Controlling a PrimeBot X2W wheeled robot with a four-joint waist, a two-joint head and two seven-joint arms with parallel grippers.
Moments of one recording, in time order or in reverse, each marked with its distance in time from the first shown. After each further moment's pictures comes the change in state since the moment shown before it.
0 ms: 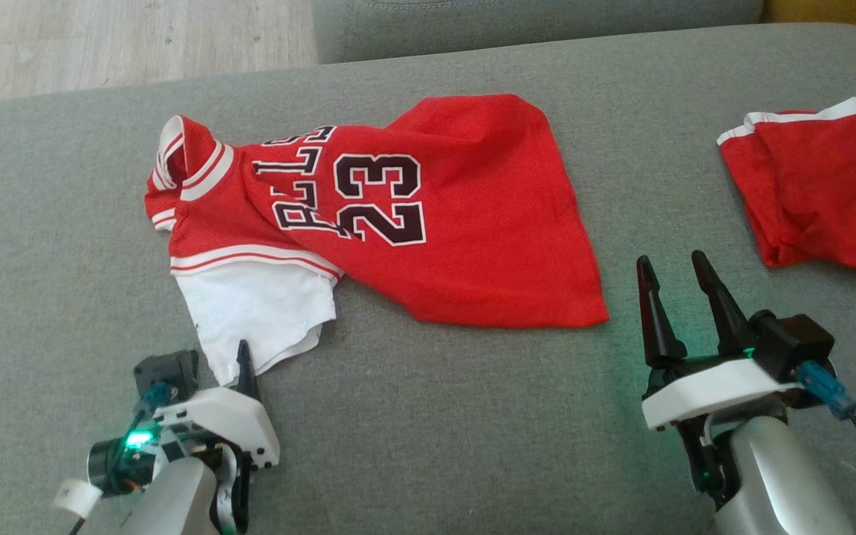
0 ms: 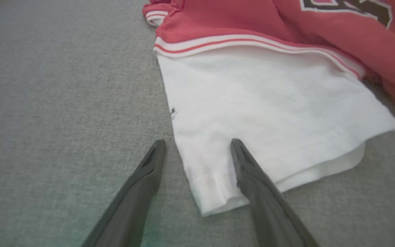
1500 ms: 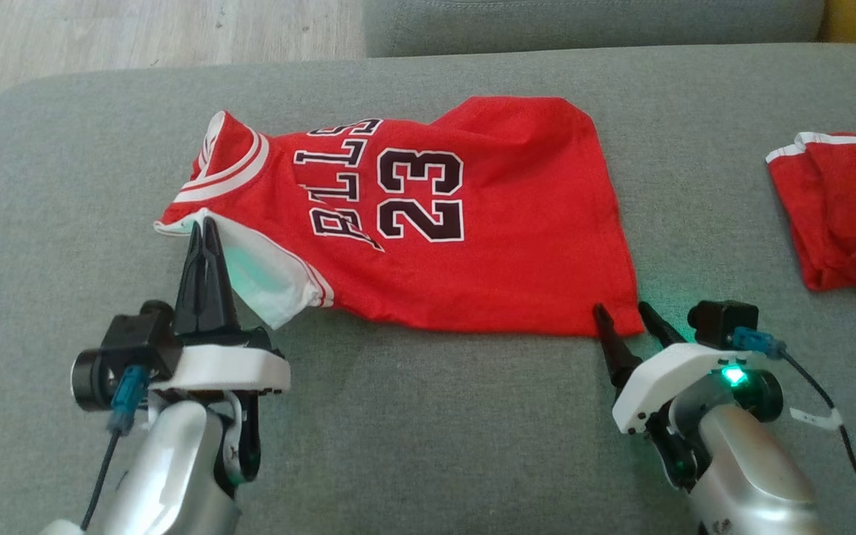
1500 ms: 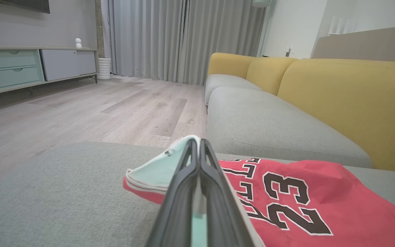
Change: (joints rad) left arm 0.009 0.000 0.039 -0.377 0.091 0.001 -0.249; right arm -0.179 -0.002 0.101 0.415 0.147 0.000 0.188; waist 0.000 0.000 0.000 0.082
